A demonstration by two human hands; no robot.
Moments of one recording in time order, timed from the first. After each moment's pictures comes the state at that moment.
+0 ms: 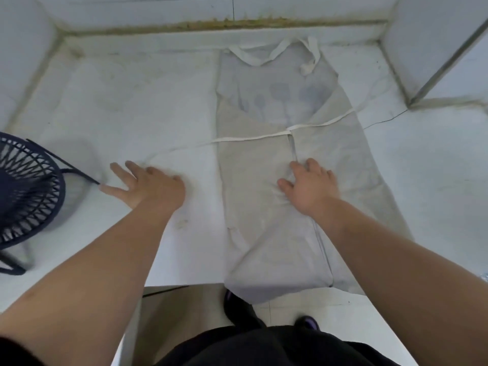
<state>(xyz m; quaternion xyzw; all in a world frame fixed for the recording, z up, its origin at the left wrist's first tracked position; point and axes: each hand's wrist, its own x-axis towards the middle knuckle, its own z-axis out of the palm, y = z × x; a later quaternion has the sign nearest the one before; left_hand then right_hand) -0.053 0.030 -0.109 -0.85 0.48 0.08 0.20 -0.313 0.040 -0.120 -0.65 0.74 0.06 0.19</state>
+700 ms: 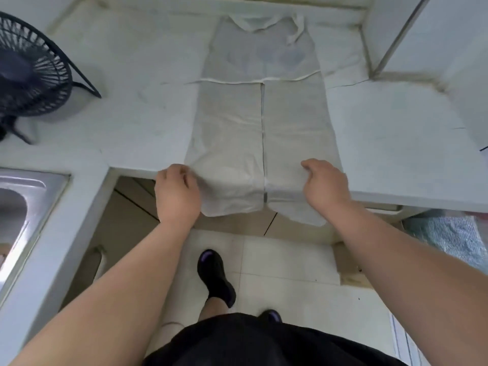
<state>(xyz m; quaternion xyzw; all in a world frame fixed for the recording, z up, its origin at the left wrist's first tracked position) -0.173 0.247 -0.129 -0.81 0.46 0.18 -0.32 -0.425 0.198 -0.115 -0.70 0.69 -0.08 0.17</state>
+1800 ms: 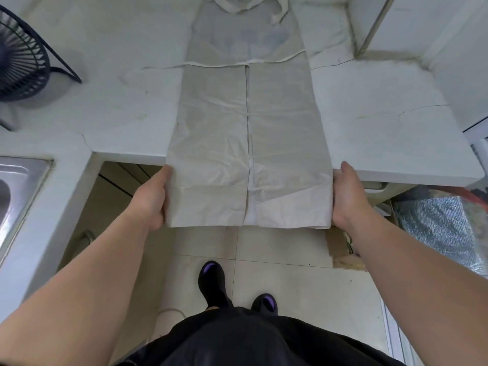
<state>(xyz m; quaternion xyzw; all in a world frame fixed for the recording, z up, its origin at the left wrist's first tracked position) -0.164 0.272 -0.129 -0.68 0.14 0.58 -0.42 -0.474 0.243 -0.127 -0.15 0.64 -0.42 0.63</state>
